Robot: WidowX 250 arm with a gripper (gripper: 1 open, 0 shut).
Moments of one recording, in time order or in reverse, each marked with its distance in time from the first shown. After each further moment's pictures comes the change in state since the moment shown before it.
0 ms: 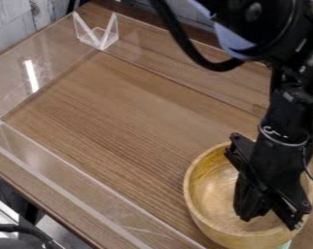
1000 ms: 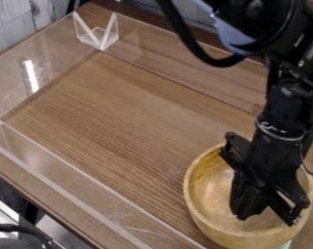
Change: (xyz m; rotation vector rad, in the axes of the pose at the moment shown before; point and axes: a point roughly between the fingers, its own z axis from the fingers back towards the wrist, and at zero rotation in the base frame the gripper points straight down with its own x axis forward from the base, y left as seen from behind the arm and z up) arm -0.002 0.002 0.001 -0.027 0.046 0.047
